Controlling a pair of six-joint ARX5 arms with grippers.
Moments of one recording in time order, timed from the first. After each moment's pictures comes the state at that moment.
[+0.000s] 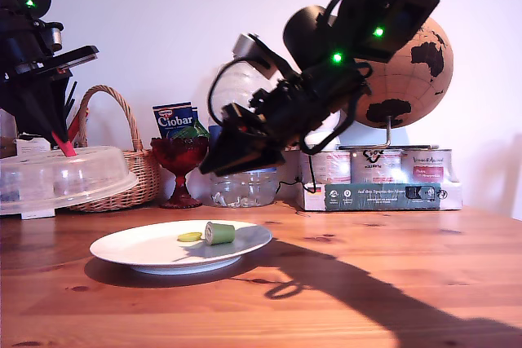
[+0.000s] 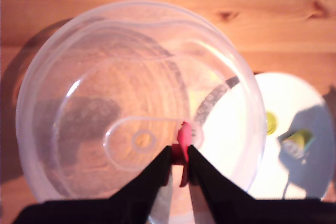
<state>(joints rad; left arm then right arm) -0.04 1.83 1.61 -0.94 0.31 -0.15 0.51 2.00 1.33 -0.16 -0.53 -0.41</state>
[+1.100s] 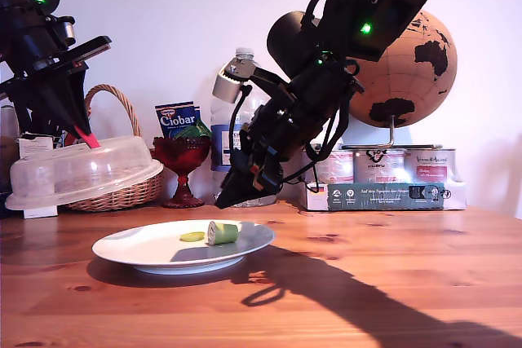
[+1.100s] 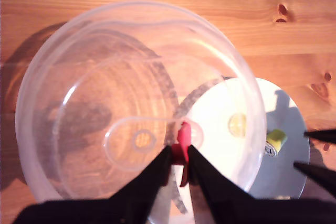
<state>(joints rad) -0.05 1.83 1.61 -0.92 0.37 -0.15 0.58 2.00 1.33 -0.10 -0.33 -0.97</state>
